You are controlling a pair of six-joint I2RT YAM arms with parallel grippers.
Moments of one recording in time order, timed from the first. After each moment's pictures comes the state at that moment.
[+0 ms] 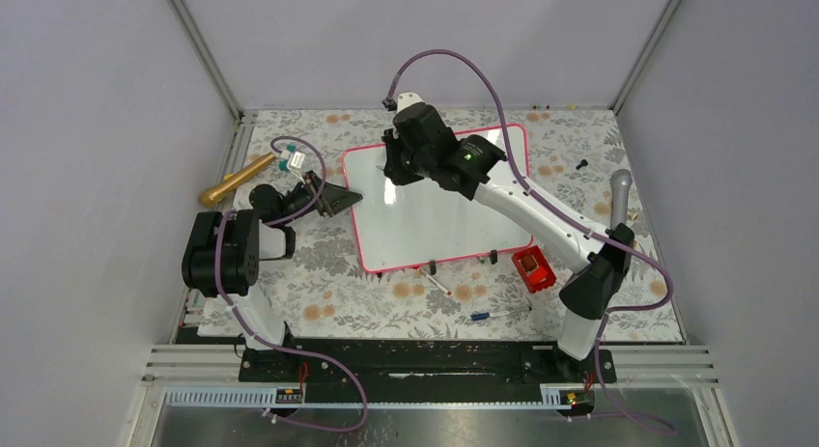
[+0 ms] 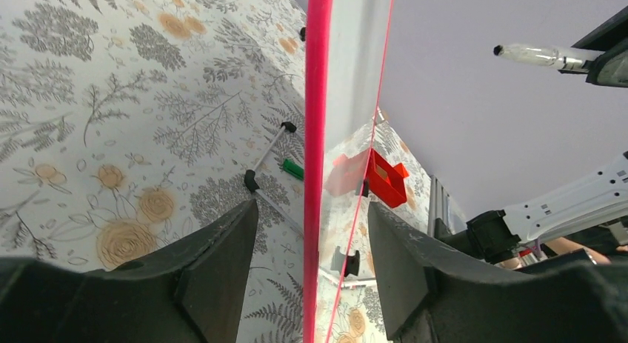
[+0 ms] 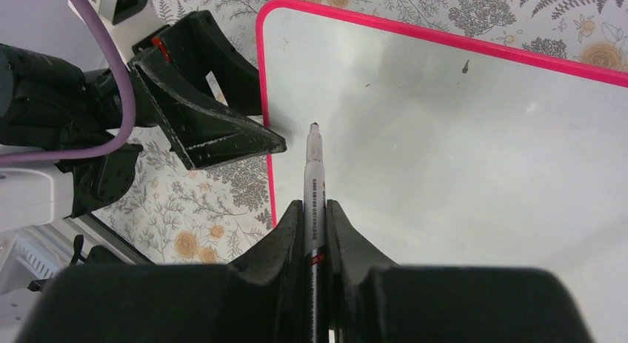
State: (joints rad) left arm 0.06 1.77 0.55 1.37 1.10 -0.92; right arm 0.88 1.80 1.92 -0.74 0.15 0.40
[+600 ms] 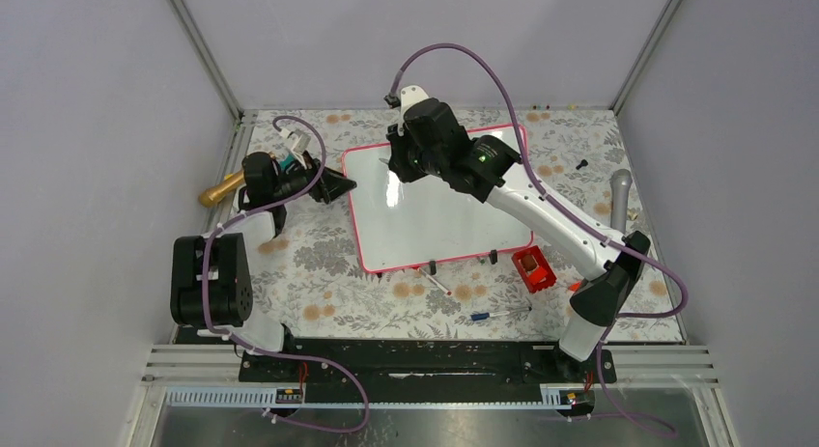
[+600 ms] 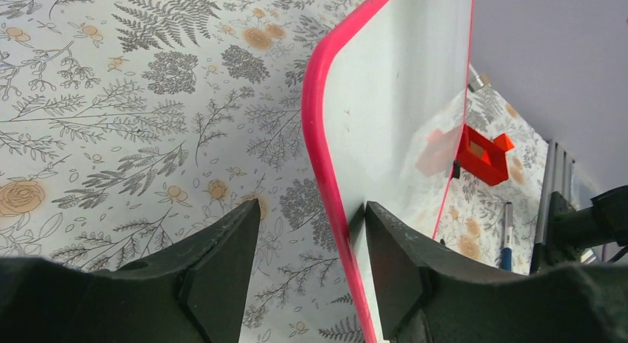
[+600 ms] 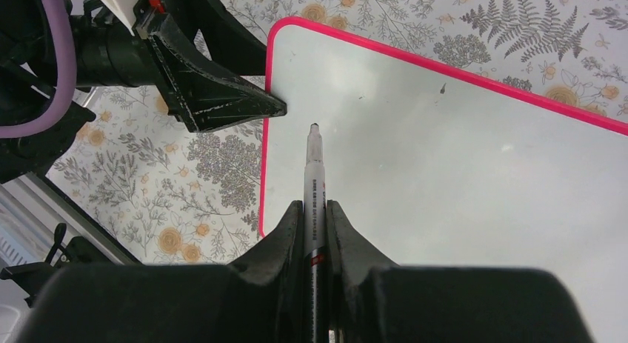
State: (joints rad) left arm 0.07 1.56 0.76 0.60 1.04 -0.33; right arm 0.88 1.73 1.90 -0.73 0.15 0.29
